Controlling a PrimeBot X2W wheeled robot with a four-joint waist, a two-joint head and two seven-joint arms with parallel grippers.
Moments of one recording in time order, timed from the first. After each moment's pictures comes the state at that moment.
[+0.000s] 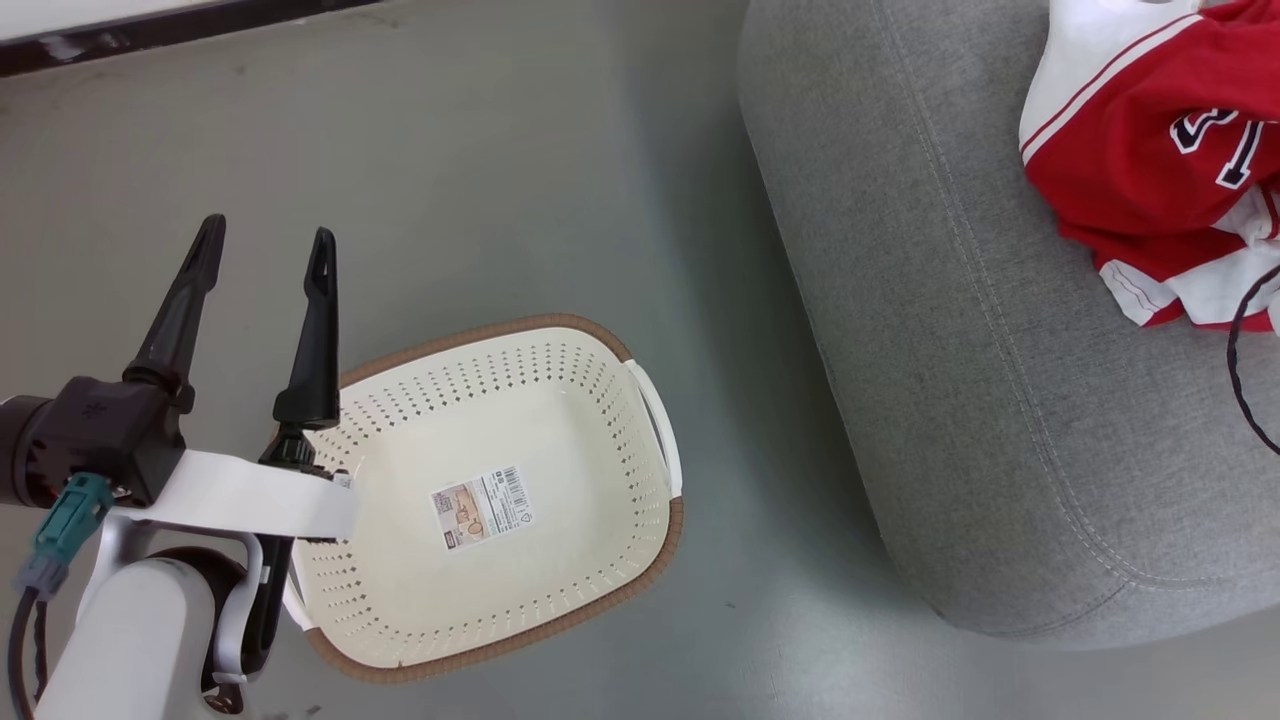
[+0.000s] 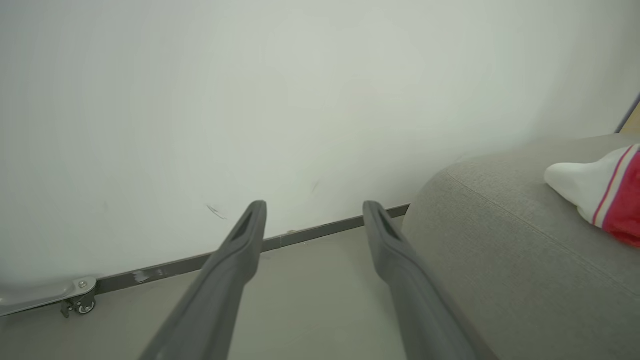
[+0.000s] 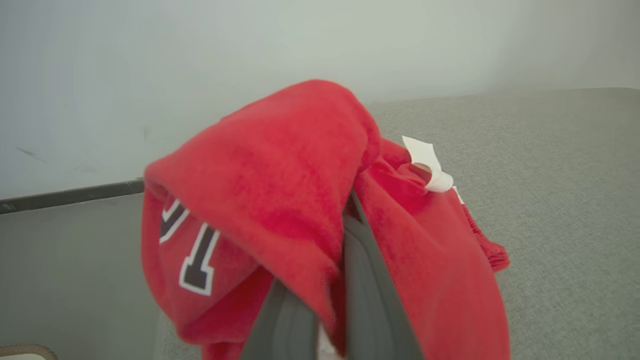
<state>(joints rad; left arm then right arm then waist) -0.33 0.31 -0.20 -0.03 -0.30 0.08 -0.12 -0.79 -0.54 0.28 0.89 0.63 0.13 -0.20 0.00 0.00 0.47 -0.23</state>
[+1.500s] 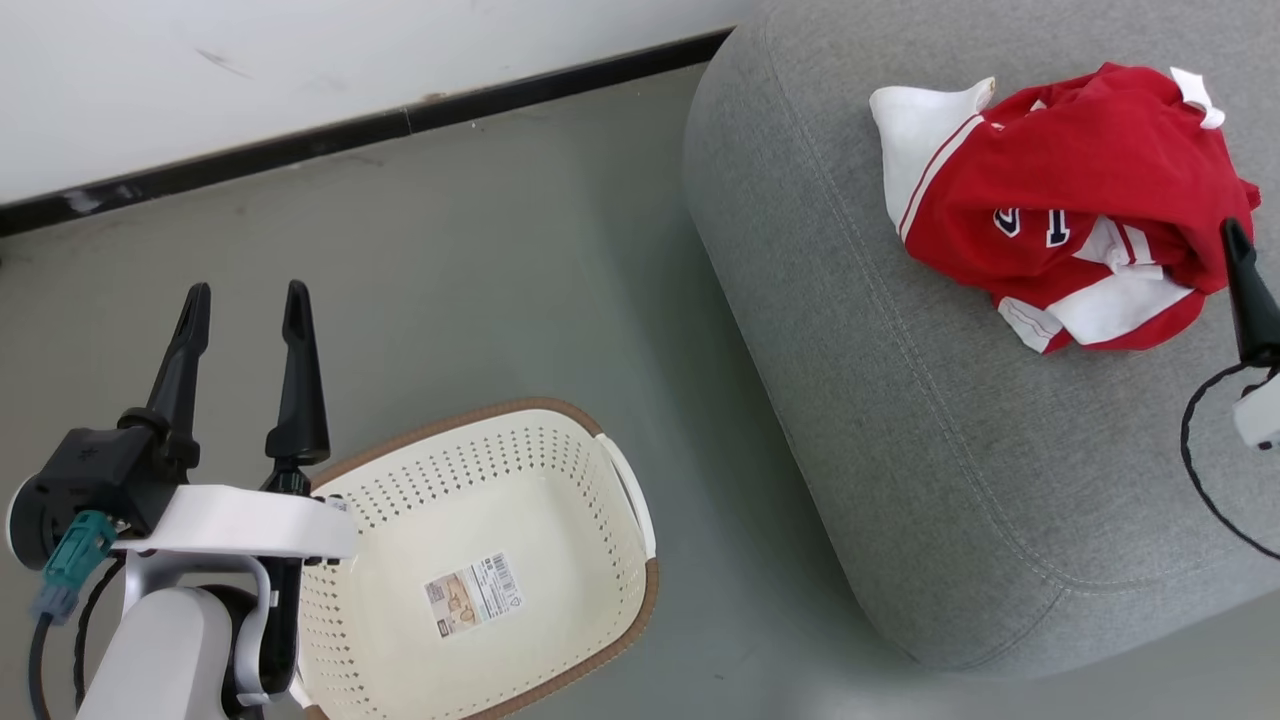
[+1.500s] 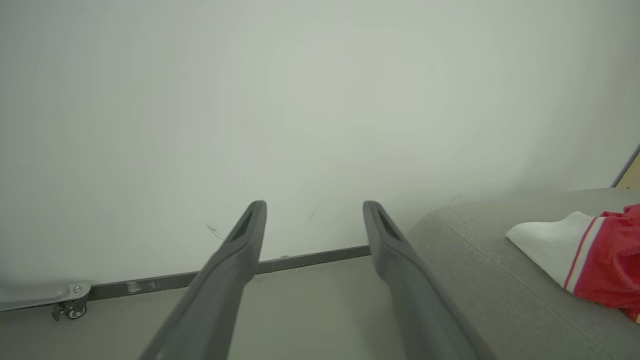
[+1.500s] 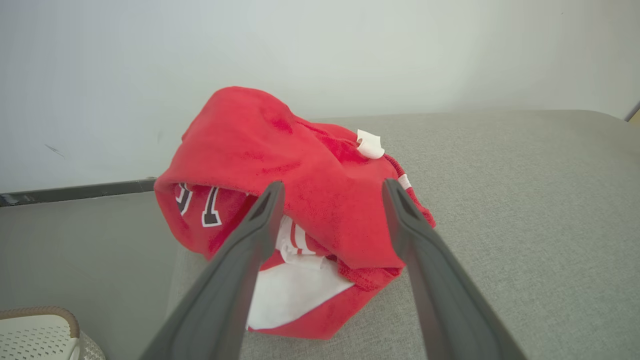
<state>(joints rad) -0.29 0.24 -0.15 0.11 -0.36 0.09 -0.23 -0.61 -0.57 0.32 0.78 0.62 0.13 -0.25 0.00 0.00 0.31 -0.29</state>
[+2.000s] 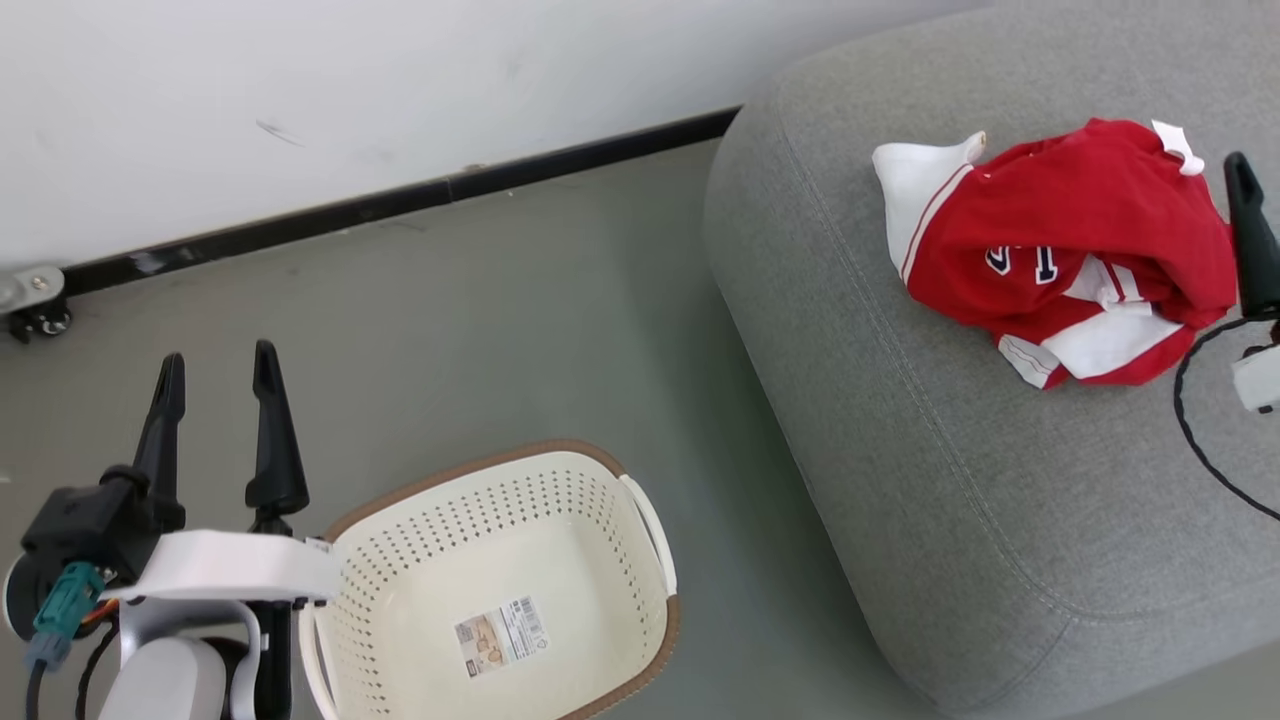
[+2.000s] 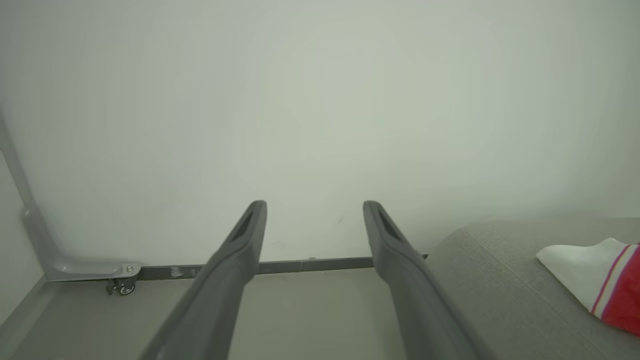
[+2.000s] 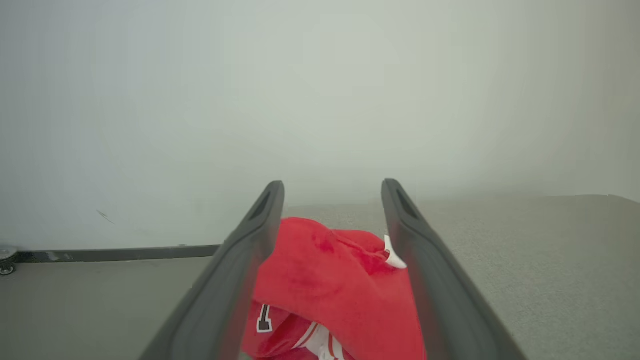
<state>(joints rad) -0.21 0.20 -0.09 0.14 -0.38 0.13 -0.25 -0.59 -0.57 0.25 0.61 0.57 0.13 -0.25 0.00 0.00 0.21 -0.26</state>
